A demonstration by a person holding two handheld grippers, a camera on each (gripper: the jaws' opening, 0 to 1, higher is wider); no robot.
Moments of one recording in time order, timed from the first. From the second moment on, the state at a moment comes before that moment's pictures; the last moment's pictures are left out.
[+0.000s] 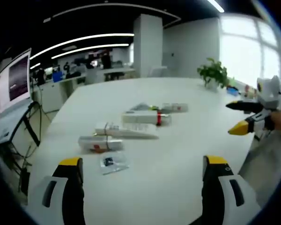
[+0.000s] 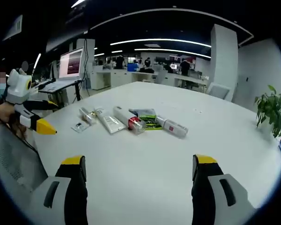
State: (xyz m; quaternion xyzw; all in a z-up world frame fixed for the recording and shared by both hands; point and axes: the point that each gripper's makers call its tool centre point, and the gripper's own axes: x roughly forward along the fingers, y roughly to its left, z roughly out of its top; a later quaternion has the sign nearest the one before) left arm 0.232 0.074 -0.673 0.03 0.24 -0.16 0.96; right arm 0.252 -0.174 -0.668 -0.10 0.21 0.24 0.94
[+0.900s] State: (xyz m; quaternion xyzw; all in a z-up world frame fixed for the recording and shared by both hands) left arm 0.231 0.072 -0.675 0.03 0.25 -0.17 0.95; right arm 0.251 -0.171 -0.670 -0.10 0.22 0.25 0.94
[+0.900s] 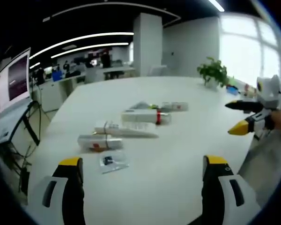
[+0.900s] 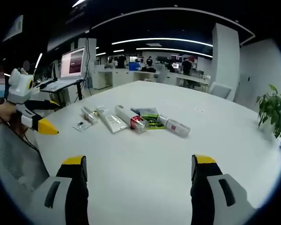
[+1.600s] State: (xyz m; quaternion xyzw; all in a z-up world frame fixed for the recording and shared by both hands) left arm 0.231 0.072 -0.675 0.03 0.25 -0.17 0.95; right arm 0.250 -0.169 -0.671 -0.07 0.22 0.25 0.94
